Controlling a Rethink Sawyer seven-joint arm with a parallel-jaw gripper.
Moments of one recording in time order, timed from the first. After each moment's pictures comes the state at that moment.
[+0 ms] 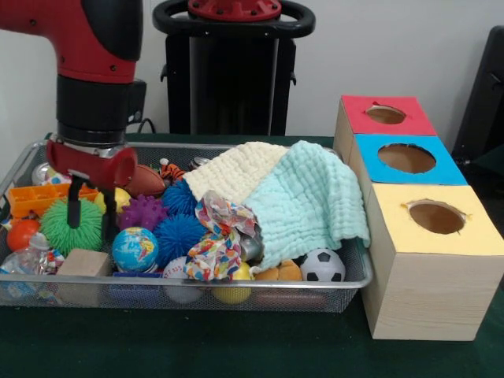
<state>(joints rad) -0.68 -0.56 0.22 1.53 -0.51 0.33 2.16</state>
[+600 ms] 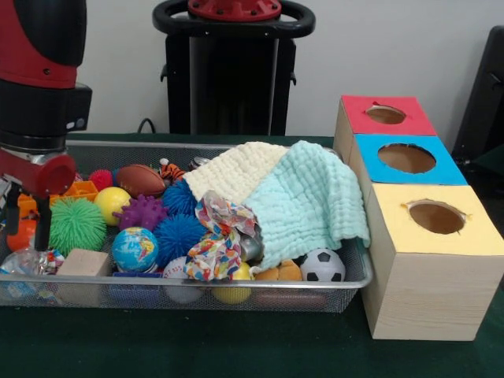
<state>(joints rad) -0.73 -0.52 0.22 1.43 -0.51 0.37 2.16</state>
